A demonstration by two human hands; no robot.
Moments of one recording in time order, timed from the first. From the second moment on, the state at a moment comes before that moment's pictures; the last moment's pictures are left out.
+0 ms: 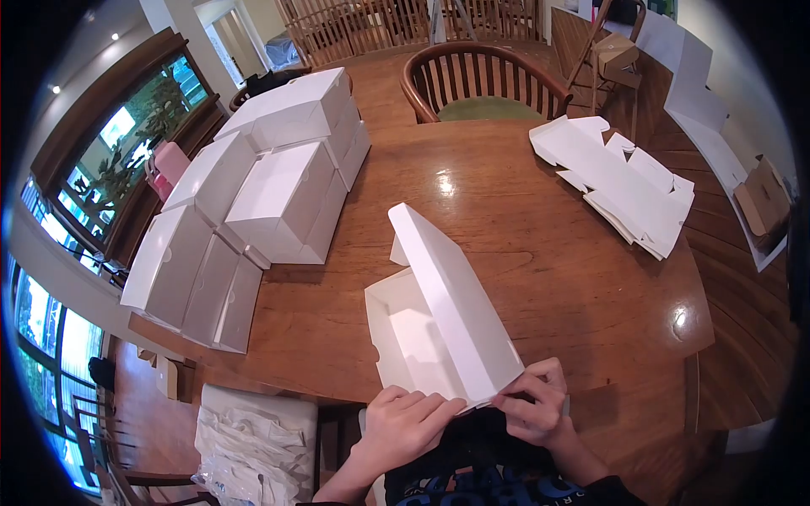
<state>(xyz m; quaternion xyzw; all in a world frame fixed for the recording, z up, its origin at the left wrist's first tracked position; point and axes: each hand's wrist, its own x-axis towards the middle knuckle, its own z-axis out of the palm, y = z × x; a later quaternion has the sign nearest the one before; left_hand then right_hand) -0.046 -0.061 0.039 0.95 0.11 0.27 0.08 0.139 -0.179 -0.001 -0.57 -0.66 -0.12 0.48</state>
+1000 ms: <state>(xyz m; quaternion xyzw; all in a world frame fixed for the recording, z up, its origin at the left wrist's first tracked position) -0.066 -0.057 0.009 0.89 0.12 0.42 0.15 0.124 -0.170 0.009 -0.62 -0.63 -0.14 0.45</state>
